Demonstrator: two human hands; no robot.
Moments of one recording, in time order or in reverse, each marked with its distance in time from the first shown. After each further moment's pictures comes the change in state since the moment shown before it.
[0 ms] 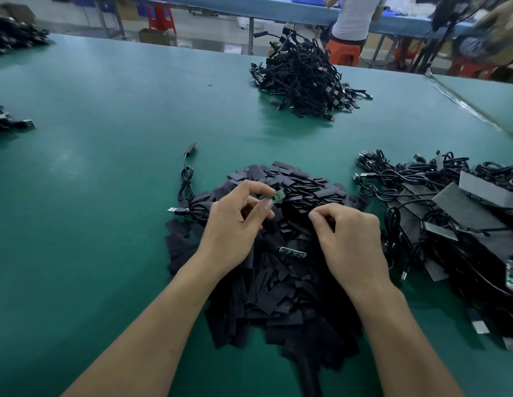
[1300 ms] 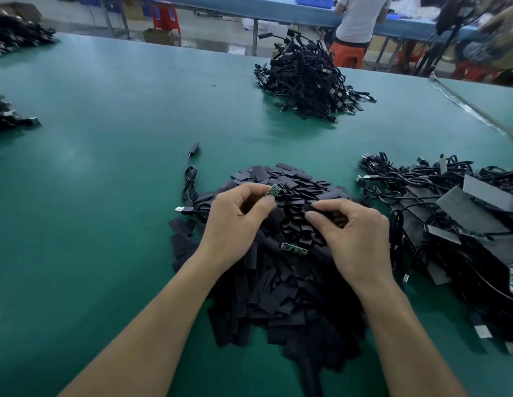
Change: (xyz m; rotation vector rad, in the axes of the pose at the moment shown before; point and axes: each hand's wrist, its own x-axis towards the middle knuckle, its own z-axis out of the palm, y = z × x) left_hand 0.004 0.005 0.002 -0.202 0.082 -0.074; right_hand 0.004 0.001 -0.001 0.302 0.072 0.026
